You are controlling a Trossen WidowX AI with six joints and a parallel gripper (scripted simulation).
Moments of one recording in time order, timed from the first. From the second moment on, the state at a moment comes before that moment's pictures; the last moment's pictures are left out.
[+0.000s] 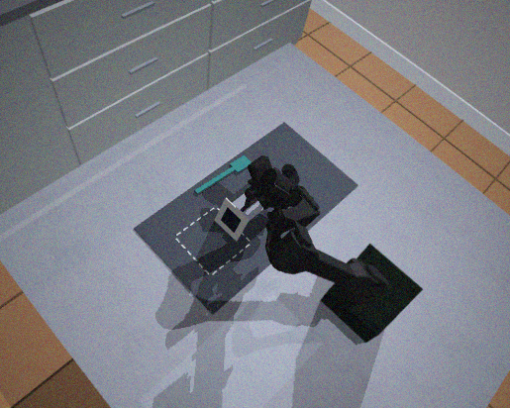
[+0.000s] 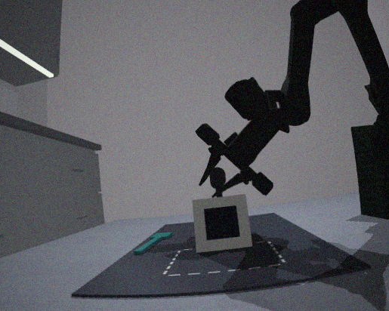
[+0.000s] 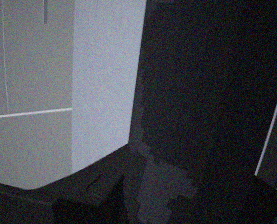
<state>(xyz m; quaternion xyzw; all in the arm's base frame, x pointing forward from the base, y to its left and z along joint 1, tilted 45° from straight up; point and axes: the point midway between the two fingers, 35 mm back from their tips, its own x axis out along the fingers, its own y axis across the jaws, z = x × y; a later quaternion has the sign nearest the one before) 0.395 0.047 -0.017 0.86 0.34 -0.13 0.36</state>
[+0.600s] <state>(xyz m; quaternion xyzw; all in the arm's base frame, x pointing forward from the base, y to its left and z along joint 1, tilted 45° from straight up) 0.394 0.073 0.006 0.86 0.34 -0.13 0.36</state>
